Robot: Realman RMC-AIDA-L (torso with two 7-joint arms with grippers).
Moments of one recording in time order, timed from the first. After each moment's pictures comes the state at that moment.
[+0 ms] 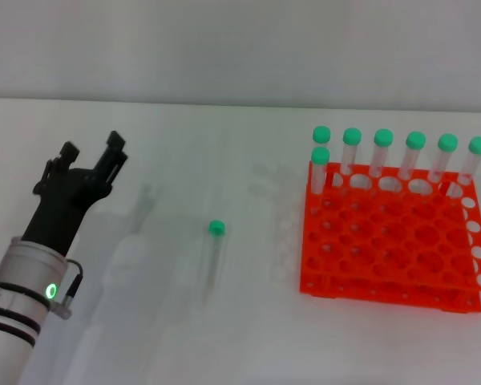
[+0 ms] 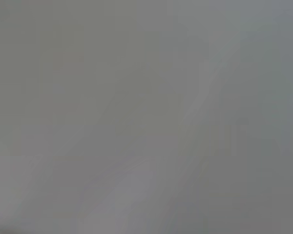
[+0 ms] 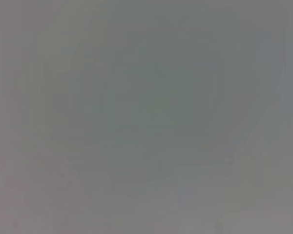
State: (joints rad) left arm -0.41 -2.09 2.50 0.29 -1.07 1.19 -0.45; right arm 0.42 2.01 -0.30 -0.04 2.19 1.15 -2.78
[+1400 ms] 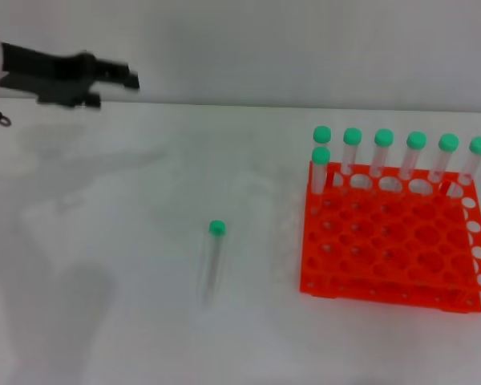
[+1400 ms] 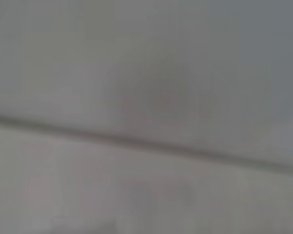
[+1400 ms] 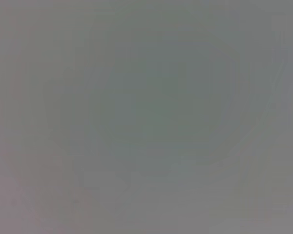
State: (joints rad) left arm -1.16 -1.88 2.85 -0.71 0.04 1.45 -2.31; right arm 0.44 2.01 -0.30 -0.07 2.19 1.16 -2.78
